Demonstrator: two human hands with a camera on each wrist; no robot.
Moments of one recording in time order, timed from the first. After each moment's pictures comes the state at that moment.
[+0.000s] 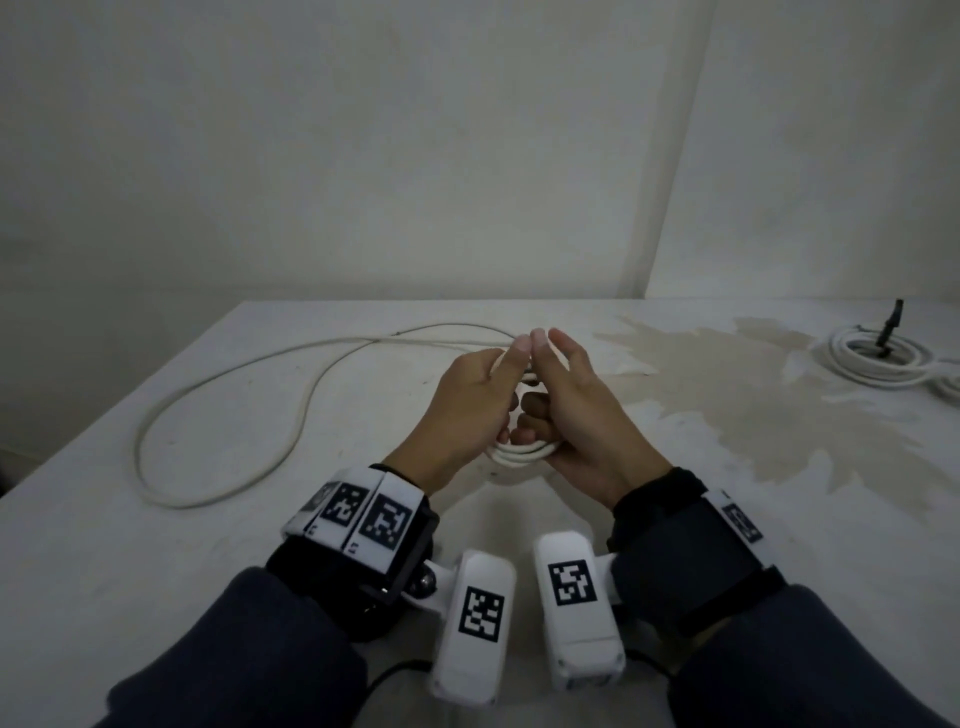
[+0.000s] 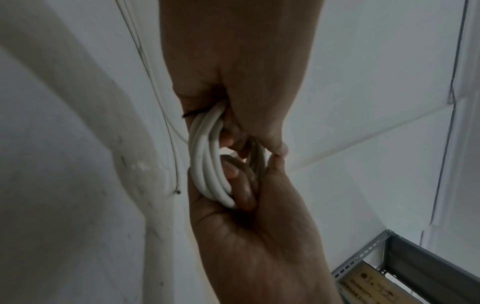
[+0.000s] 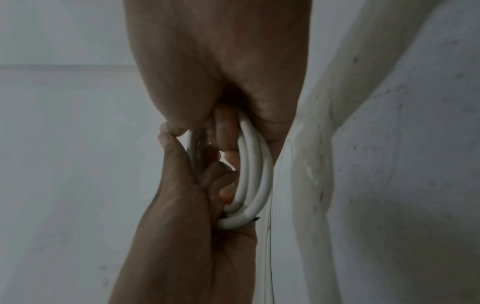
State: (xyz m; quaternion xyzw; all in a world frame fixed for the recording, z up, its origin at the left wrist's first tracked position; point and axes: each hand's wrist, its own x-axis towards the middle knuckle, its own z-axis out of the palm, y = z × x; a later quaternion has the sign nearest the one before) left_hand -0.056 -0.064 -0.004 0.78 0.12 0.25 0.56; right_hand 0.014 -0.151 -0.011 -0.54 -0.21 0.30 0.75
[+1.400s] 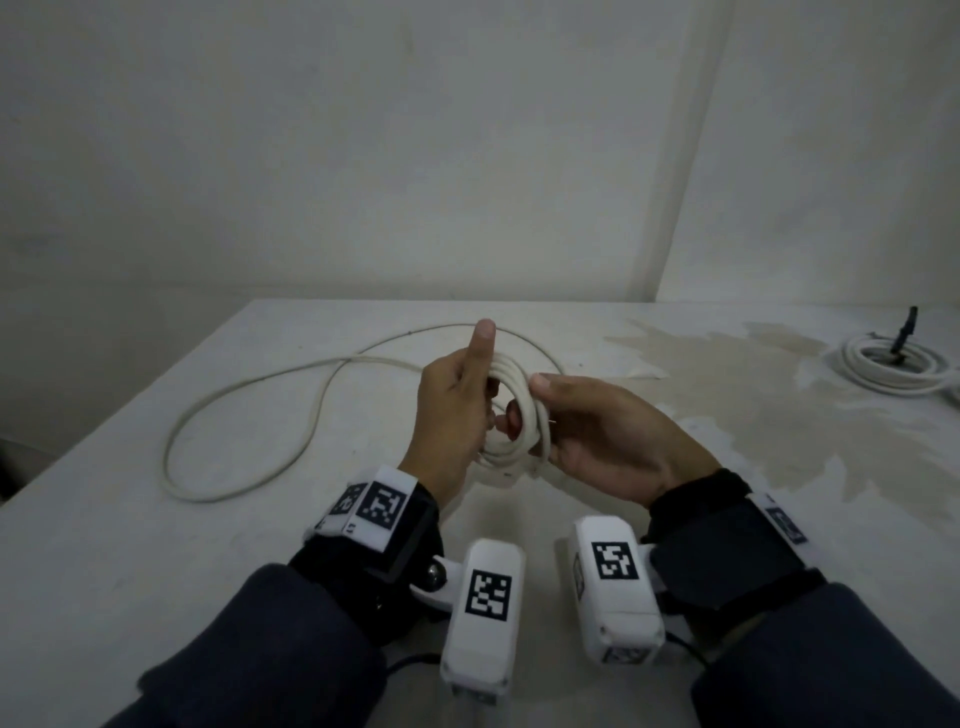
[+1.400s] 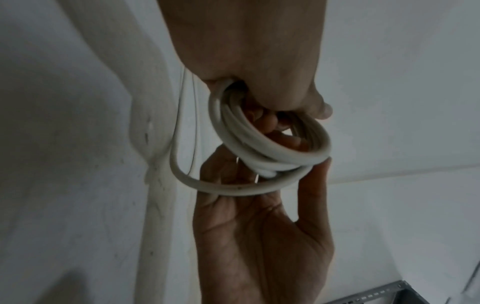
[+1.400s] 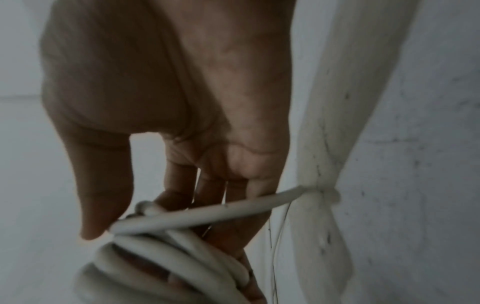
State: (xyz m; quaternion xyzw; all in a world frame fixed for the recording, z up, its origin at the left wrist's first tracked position) left_hand -0.063 -0.058 -0.014 0.67 0.16 0.40 0.60; right_hand 0.022 -0.169 -0.006 -0.42 -0.33 0.50 0.68
